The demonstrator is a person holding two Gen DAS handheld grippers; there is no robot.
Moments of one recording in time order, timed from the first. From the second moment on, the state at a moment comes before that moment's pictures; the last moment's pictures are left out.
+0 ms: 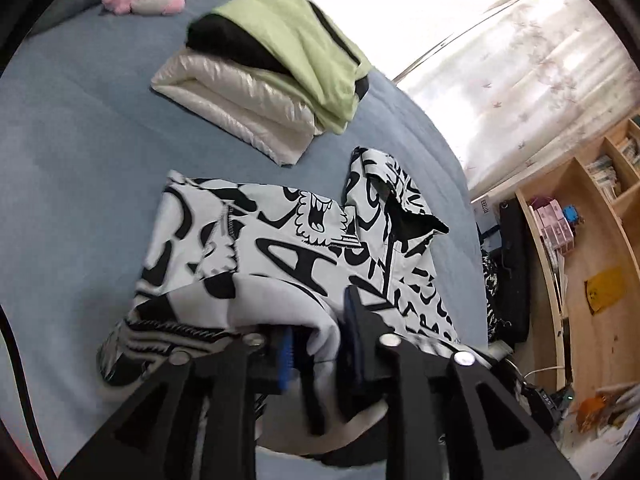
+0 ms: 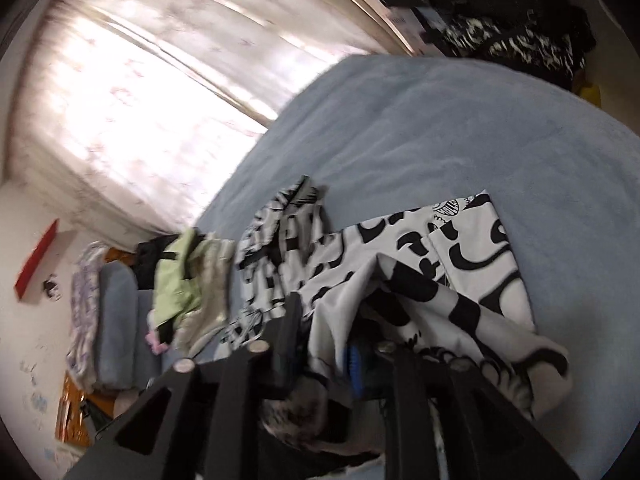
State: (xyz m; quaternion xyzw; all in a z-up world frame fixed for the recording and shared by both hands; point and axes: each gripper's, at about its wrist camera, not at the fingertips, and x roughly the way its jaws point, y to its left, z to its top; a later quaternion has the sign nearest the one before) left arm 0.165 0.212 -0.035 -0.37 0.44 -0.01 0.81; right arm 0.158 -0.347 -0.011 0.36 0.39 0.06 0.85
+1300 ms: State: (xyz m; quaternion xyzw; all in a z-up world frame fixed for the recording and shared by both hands) left arm 0.273 0.195 -0.142 -0.10 0.53 -0.04 0.84; right arm 0.272 -0.301 -0.113 0.09 0.49 0.07 0.86
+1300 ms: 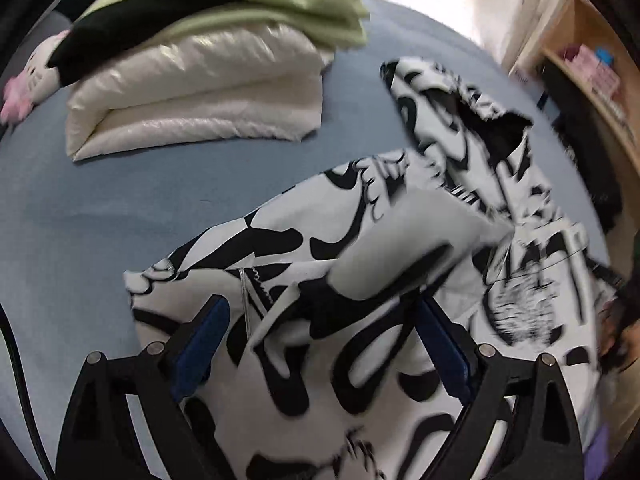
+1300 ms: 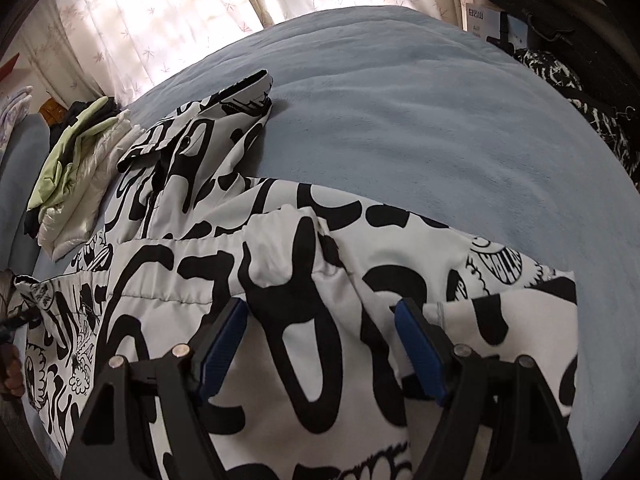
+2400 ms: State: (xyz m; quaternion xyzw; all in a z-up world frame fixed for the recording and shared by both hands) left arm 0.332 0.151 -0.169 -0.05 0.47 0.07 0.88; right arm 0.299 -0.307 -0.123 0.07 0.42 -0.05 0.90
